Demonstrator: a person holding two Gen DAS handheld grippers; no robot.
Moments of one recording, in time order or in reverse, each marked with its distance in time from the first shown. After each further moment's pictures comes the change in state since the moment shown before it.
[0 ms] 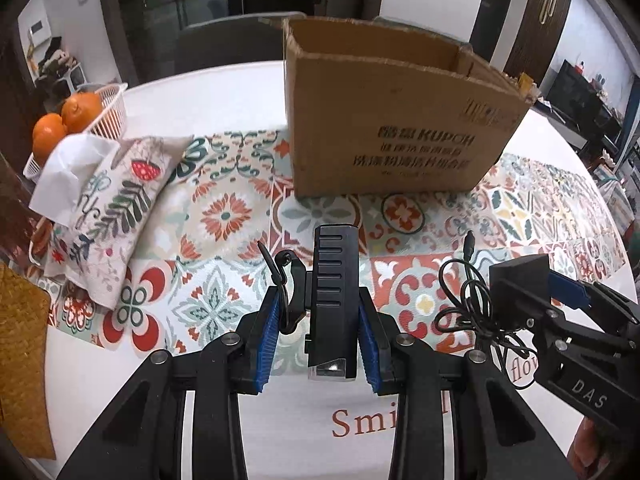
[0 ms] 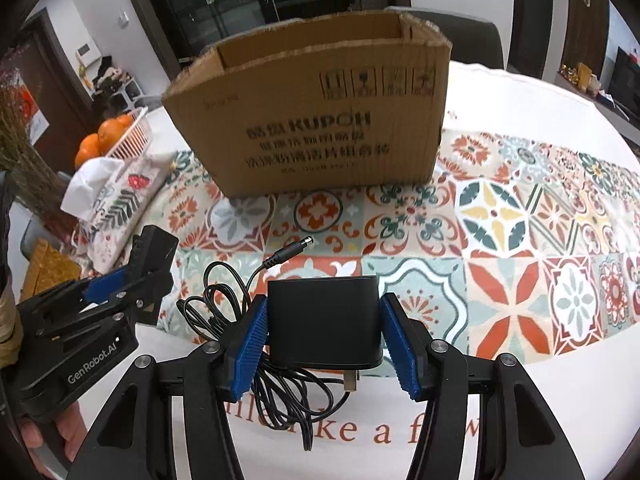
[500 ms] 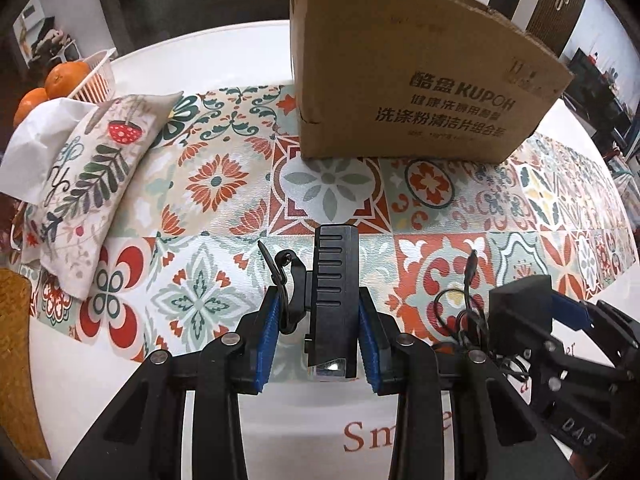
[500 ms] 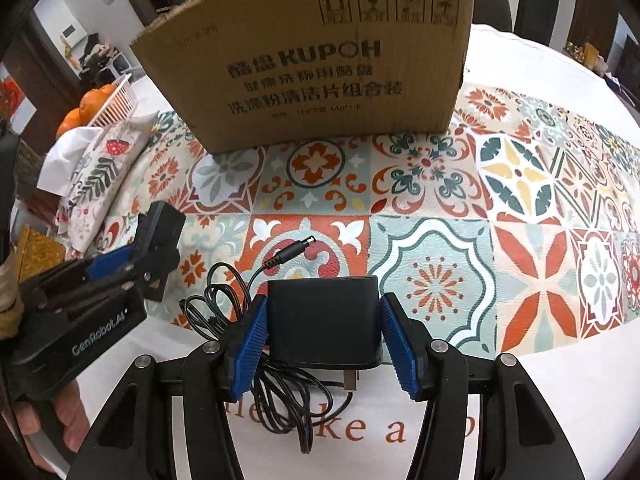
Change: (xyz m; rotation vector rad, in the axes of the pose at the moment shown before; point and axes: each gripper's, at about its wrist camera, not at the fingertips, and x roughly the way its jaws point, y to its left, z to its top) left arm 0.039 0.004 -0.007 -0.022 0.126 0.006; right arm 0.039 -0.003 -0.013 0.009 0.142 -0.006
